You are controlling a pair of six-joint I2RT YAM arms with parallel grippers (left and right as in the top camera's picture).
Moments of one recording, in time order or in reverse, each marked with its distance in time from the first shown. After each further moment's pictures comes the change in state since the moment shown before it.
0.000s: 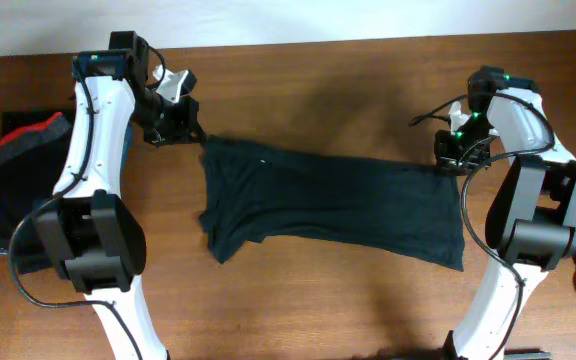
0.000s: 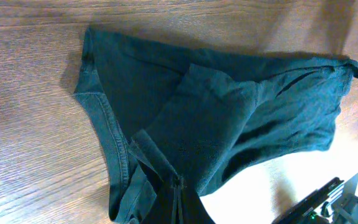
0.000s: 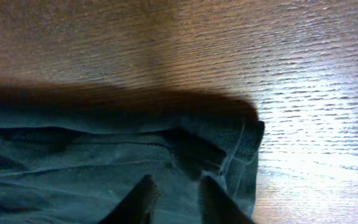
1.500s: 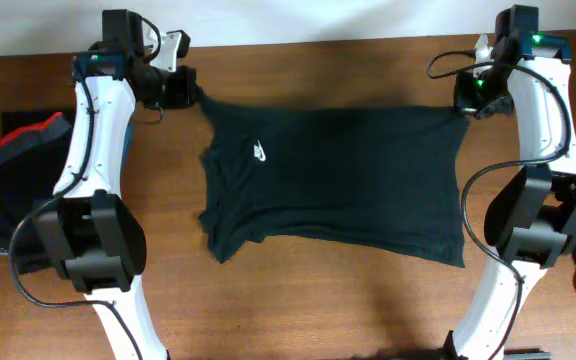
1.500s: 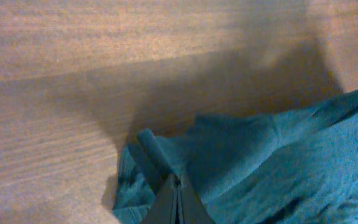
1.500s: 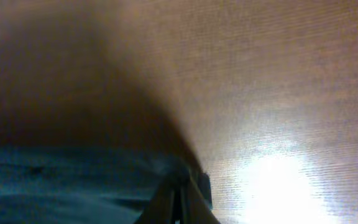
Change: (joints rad) left arm -0.002 0.000 0.000 0.374 -0.018 -0.031; right arm 0.000 0.021 0.381 -0.025 0.054 0.001
